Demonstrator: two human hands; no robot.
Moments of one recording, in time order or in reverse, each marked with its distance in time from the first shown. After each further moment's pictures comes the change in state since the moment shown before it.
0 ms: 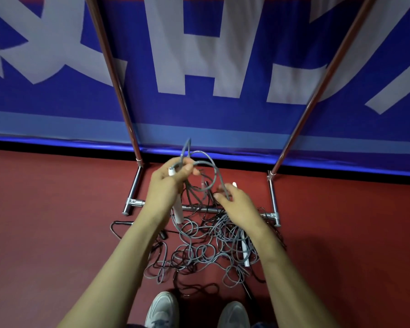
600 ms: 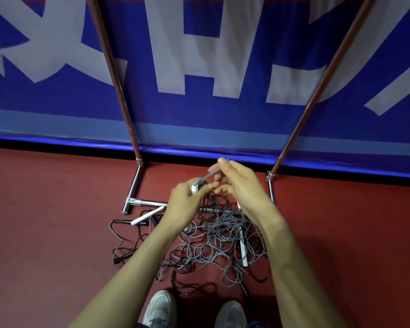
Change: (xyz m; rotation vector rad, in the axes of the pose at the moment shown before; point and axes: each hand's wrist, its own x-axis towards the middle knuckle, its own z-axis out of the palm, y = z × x) left_hand -0.006 -0.036 0.021 0.395 -0.144 0.053; right_hand -0.012 -0.049 -0.025 0.600 -0.064 -0.205
